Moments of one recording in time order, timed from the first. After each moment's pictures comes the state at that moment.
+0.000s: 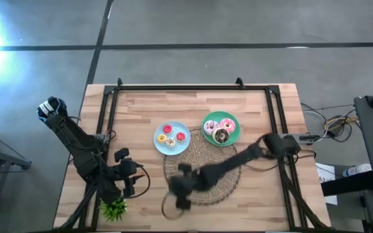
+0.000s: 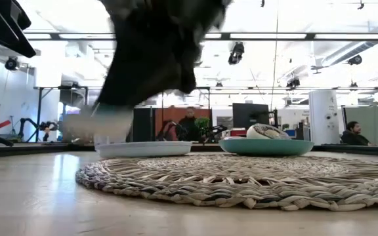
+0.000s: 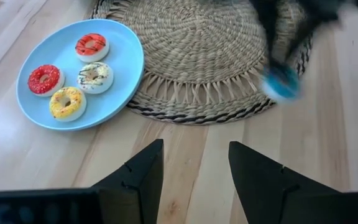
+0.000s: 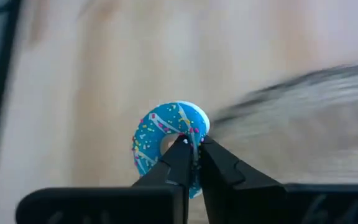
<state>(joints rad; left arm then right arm) -0.88 1.20 0.86 -0.79 -0.71 -1.00 0.39 2.25 1.76 -0.44 0.15 0.45</state>
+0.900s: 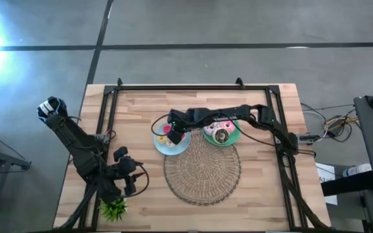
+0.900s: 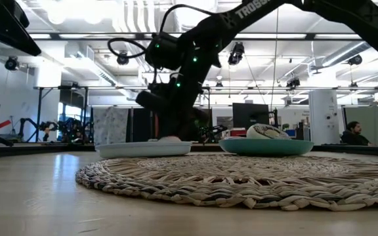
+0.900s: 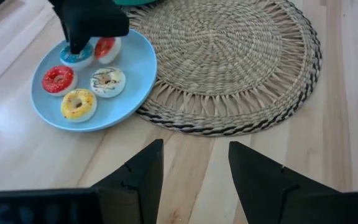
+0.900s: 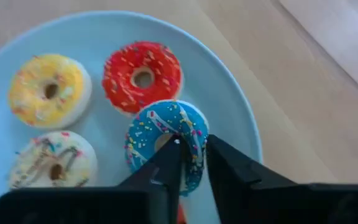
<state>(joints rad) -0.89 1.19 0.86 -0.80 -0.77 -1.08 -0.15 2.26 1.75 -0.56 0.16 0.46</state>
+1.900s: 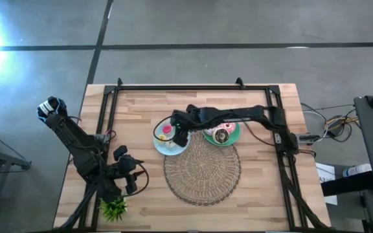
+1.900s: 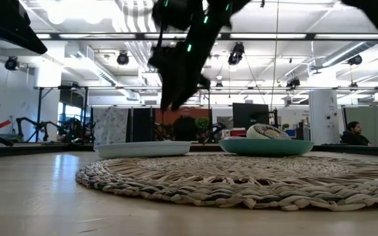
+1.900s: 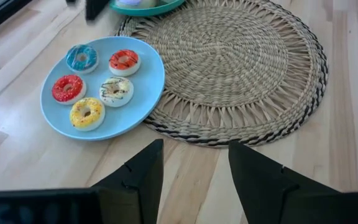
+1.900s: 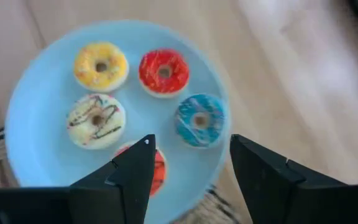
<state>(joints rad) -0.88 1.19 0.86 -0.80 -0.81 -1.10 -0.07 2.11 1.76 -0.70 0.24 0.27</state>
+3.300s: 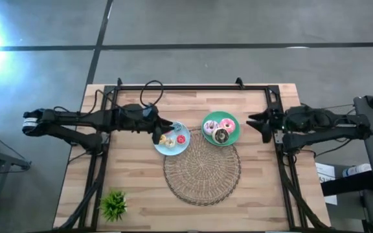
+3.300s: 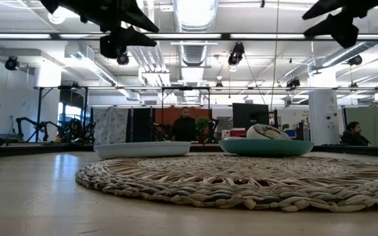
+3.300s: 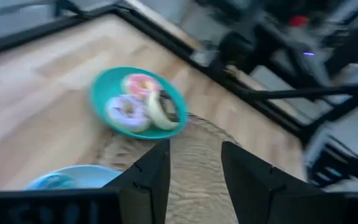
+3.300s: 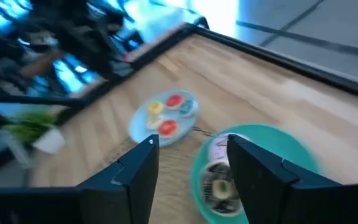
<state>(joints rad) 0.07 1.06 0.81 -0.10 -0.05 -0.54 0.08 0.52 0.74 -0.62 0.35 0.63</state>
